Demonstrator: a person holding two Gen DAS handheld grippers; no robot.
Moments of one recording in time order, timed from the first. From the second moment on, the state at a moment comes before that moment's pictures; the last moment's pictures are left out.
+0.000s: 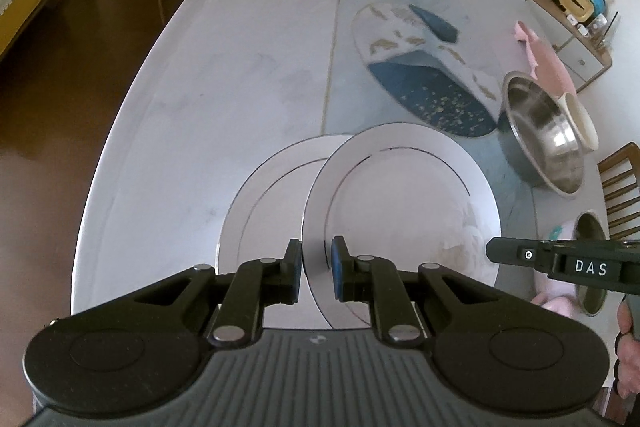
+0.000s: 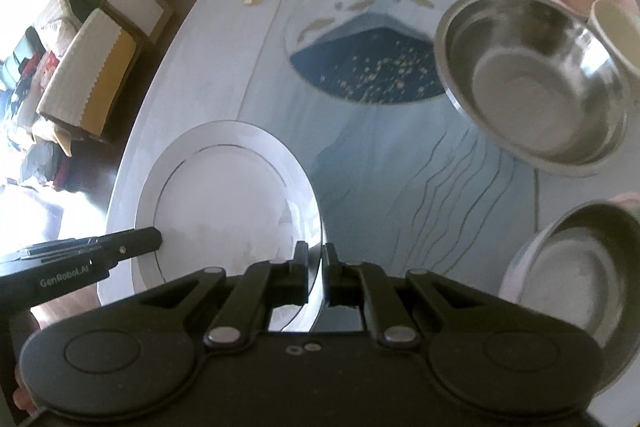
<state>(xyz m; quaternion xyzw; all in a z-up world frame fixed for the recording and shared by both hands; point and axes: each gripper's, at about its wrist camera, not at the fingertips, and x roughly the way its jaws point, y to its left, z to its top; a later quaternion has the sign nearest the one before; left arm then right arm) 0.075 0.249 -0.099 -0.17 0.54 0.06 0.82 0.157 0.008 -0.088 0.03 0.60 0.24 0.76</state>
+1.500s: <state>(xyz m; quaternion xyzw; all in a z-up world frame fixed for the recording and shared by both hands) 0.071 0.262 -0.121 -0.13 0.56 0.06 0.82 0.151 0.033 -0.118 0.00 0.63 0.24 0.74</state>
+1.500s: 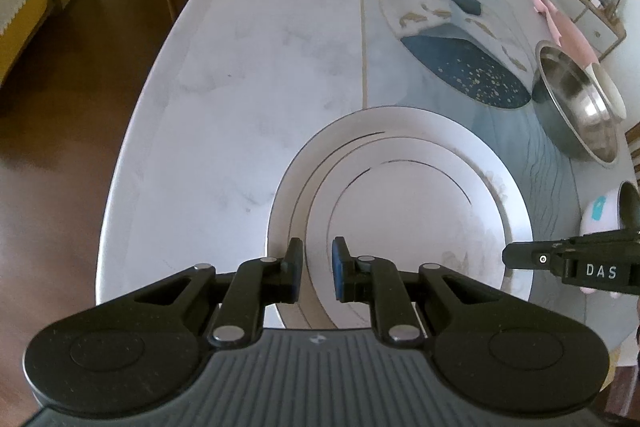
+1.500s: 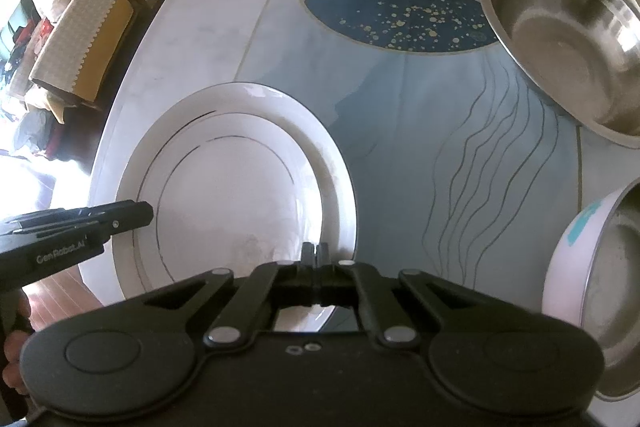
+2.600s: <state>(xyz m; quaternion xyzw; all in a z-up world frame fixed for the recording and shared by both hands) 0.086 0.204 0.000 -0.06 0.41 -0.01 0.91 0.127 0.000 0.004 -0.01 0.47 0.29 0.83</state>
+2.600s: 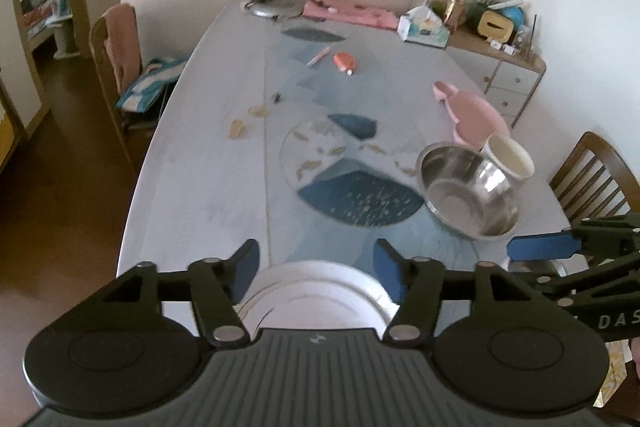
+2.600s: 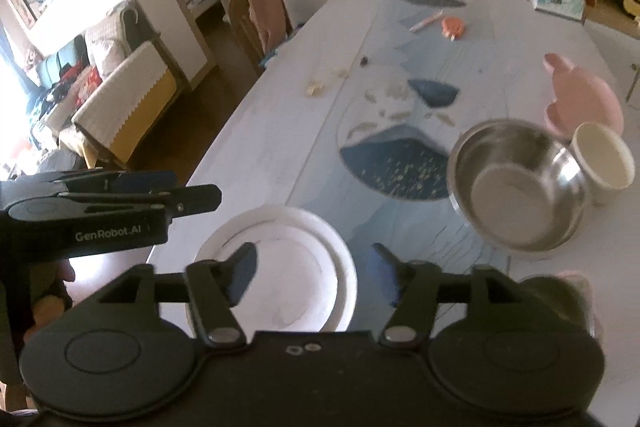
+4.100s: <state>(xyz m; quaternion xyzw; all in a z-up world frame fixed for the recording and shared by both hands) 0.402 -0.045 -0.038 0.03 0.48 -0.06 0.88 0.423 -0.285 -0.030 0.02 0.48 0.10 0.87</state>
